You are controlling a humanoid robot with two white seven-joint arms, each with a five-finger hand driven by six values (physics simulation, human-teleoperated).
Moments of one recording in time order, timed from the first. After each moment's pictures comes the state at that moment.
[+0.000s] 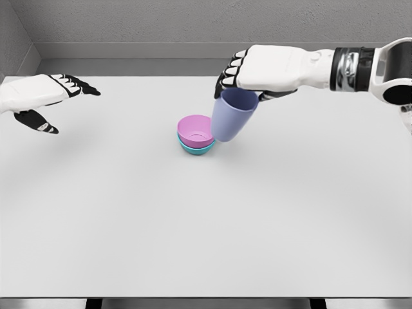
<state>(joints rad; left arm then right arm) -0.80 0.98 -0.79 -1.27 -0.25 -0.61 -0.37 -0.98 -0.64 0.74 -1.53 0.41 -0.61 0.61</state>
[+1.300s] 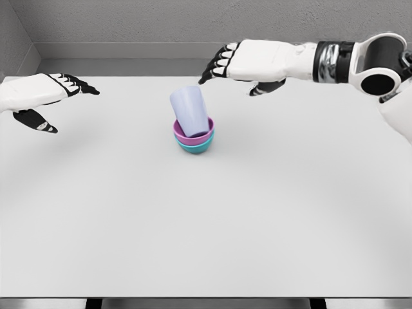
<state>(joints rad) -0.80 0.98 -0.79 -1.27 -0.25 -0.61 -0.37 -1.00 -0.56 0.73 -1.39 0.42 -0.61 0.61</state>
